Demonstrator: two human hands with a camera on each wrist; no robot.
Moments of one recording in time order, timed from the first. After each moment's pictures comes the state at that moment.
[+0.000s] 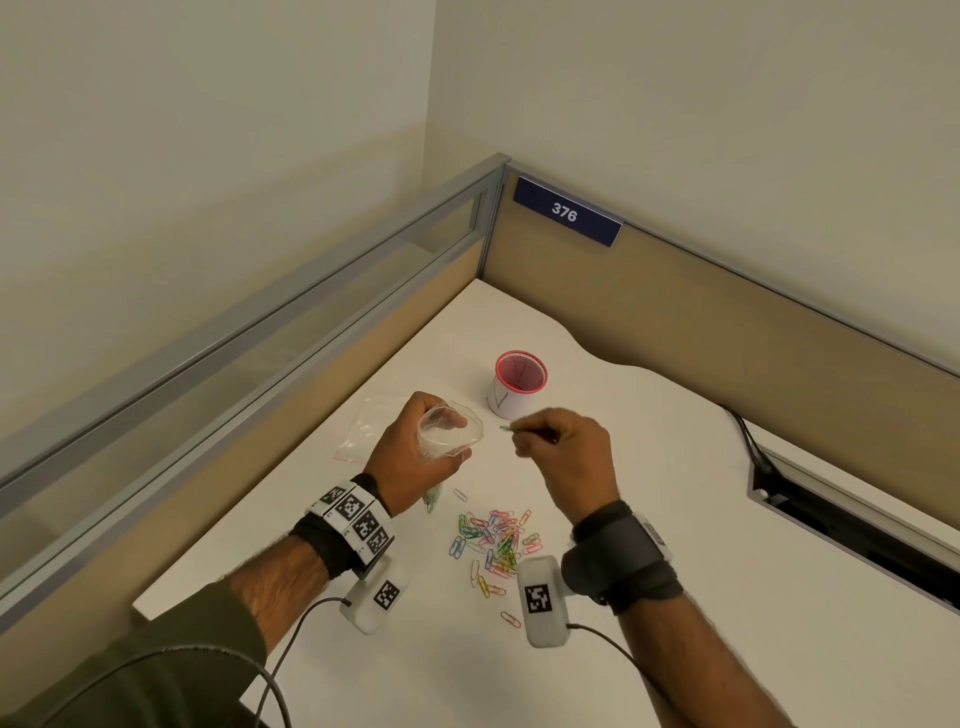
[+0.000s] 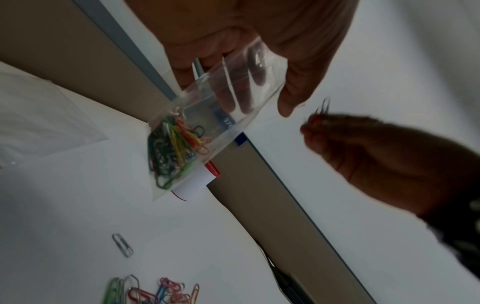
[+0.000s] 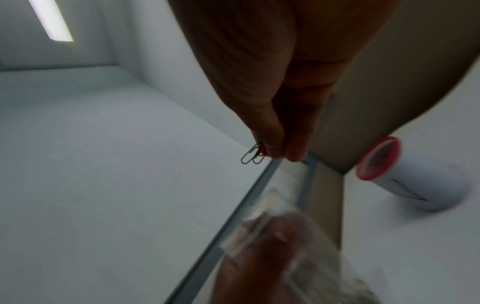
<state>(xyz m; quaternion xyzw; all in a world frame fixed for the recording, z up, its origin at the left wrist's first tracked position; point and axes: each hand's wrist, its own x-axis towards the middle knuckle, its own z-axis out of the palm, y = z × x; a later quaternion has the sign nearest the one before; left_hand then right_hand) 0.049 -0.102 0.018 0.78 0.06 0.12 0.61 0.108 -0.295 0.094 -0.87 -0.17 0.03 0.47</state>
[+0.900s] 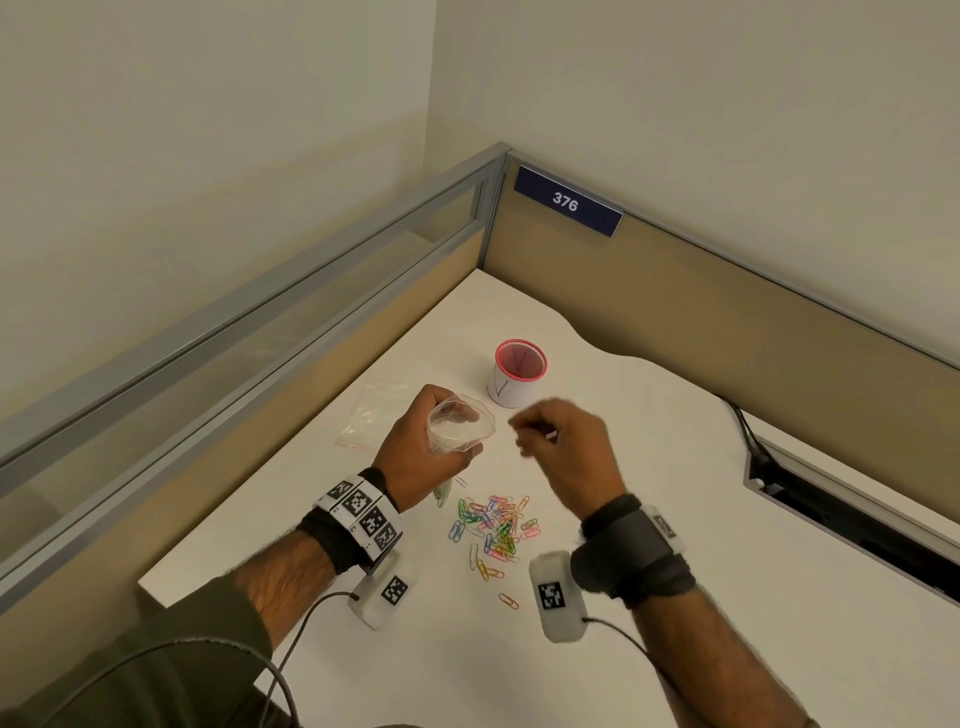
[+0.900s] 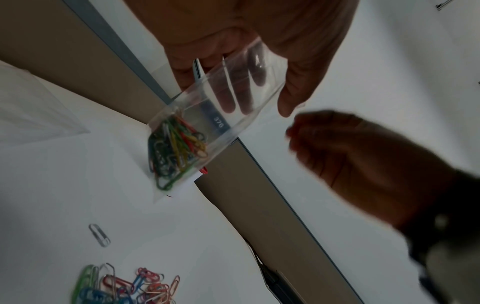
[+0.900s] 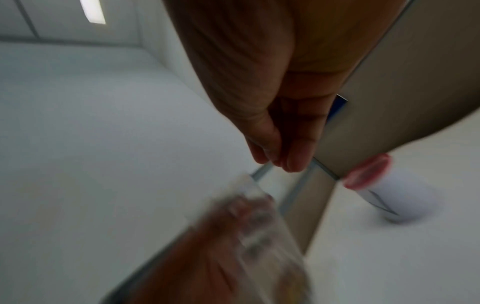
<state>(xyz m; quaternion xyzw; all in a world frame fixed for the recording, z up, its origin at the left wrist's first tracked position) 0.039 -0.119 0.024 0.77 0.05 0.13 0.62 0.098 -0.304 0.099 -0.87 -0.26 0.04 0.42</state>
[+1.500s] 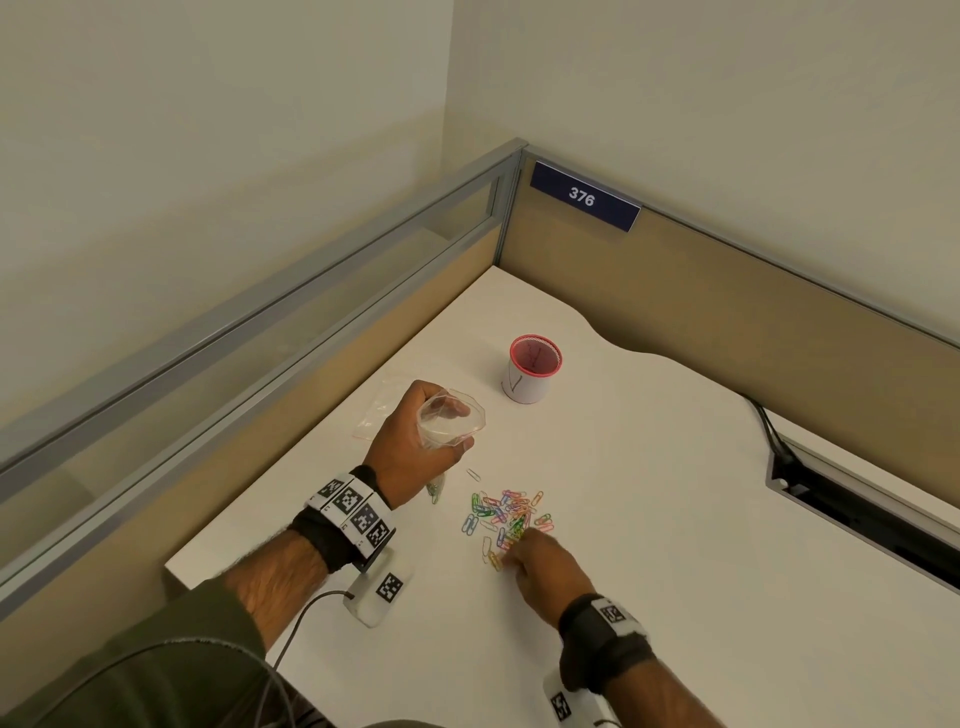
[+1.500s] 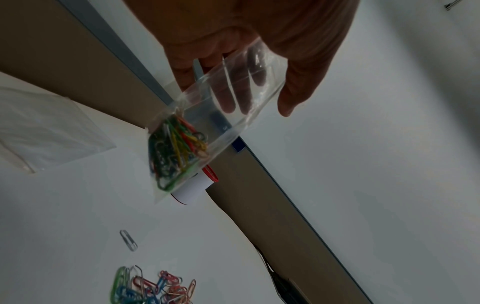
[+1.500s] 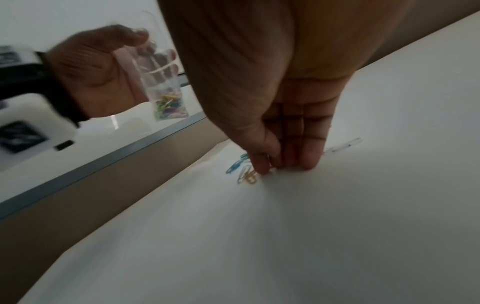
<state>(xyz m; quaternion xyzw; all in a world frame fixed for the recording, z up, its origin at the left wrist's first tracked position) 0.022 -0.105 0.025 0.76 0.07 0.14 0.63 0.044 -0.349 -0.051 -0.92 -0.27 0.26 0.14</state>
